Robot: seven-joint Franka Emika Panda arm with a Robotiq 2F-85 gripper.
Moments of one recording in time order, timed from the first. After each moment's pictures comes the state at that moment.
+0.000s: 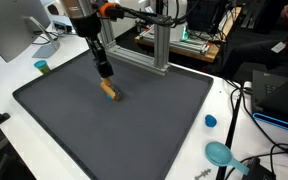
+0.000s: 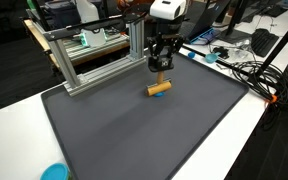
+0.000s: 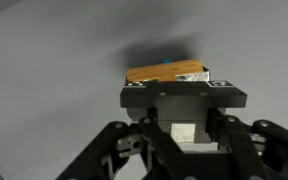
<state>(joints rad) 0.06 0.40 -0.07 -1.79 0.00 2.16 0.41</state>
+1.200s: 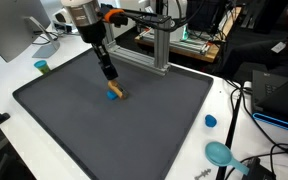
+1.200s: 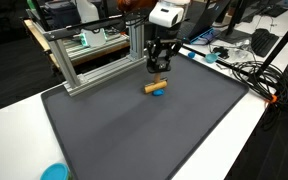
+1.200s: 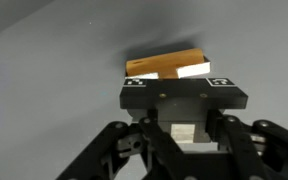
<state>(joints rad) 0.07 0.41 -0.07 -1.80 -0.01 2.16 0.46</state>
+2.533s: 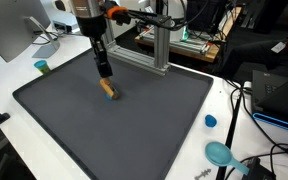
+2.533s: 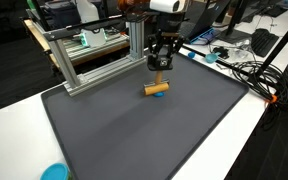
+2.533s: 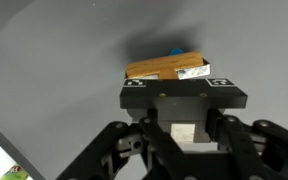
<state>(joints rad) 0.10 0.36 -0.09 -1.86 -0.13 2.24 0.61</state>
